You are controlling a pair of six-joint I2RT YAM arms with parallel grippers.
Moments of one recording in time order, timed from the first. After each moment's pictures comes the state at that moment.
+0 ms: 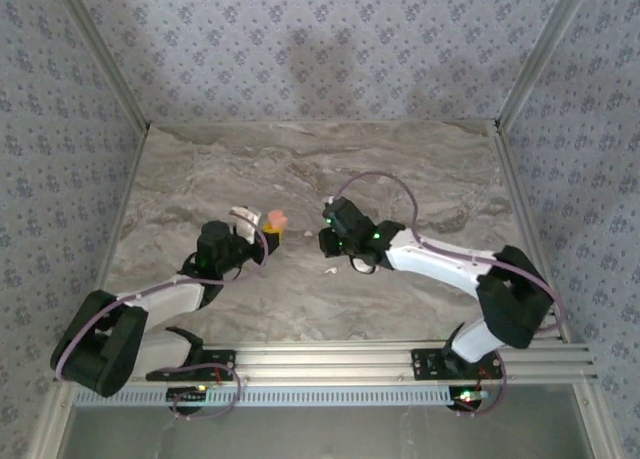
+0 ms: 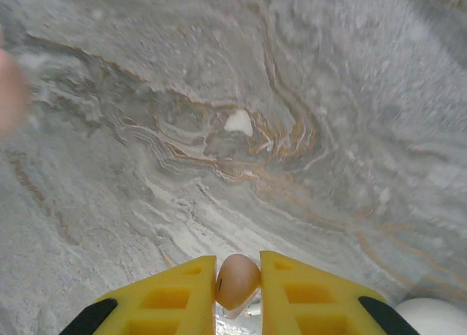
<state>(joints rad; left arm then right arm) -0.45 1.24 0.31 0.62 0.36 -0.13 0.85 1.48 0.96 -0.31 0.12 0.56</state>
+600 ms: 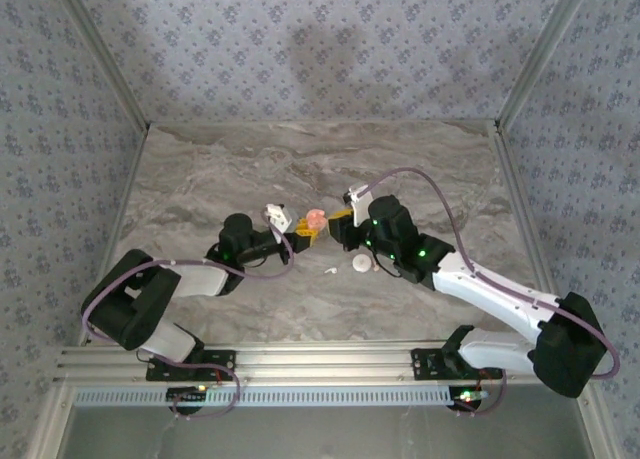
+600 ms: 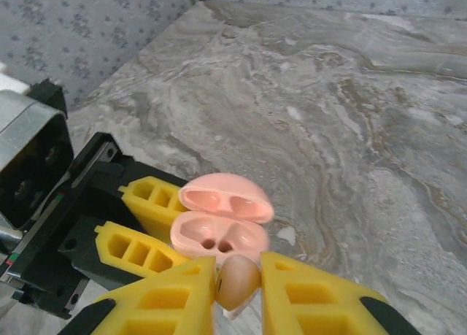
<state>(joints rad) -0.59 1.49 0.44 0.93 0.59 -0.01 0.79 1.17 0.79 -0.03 -0.04 0.27</state>
